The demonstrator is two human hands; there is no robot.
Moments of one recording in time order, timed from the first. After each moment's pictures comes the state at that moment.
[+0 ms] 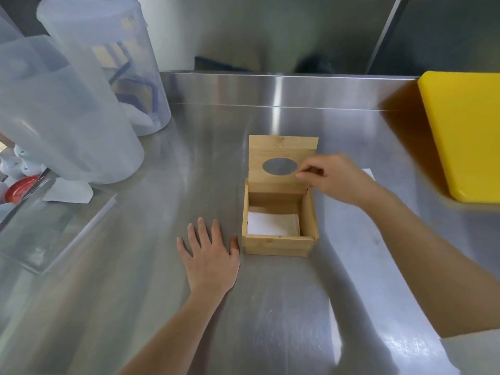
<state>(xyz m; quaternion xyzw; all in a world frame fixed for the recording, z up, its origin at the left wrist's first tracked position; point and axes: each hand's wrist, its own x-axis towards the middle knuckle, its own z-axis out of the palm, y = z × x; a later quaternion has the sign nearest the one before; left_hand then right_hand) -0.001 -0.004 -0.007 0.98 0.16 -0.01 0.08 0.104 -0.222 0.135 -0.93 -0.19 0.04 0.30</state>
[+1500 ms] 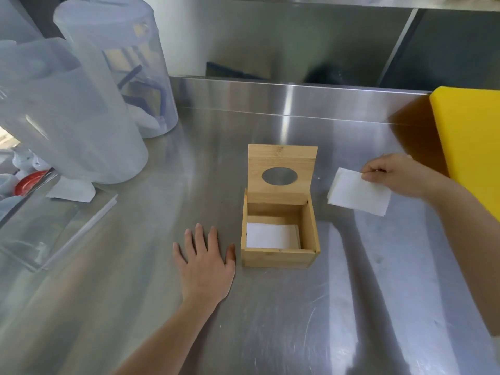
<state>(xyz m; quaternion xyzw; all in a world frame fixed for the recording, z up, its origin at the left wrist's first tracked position) -0.001 -0.005 -0.006 0.98 0.17 -0.01 0.09 0.152 -0.315 0.137 -0.97 -0.09 0.12 0.17</state>
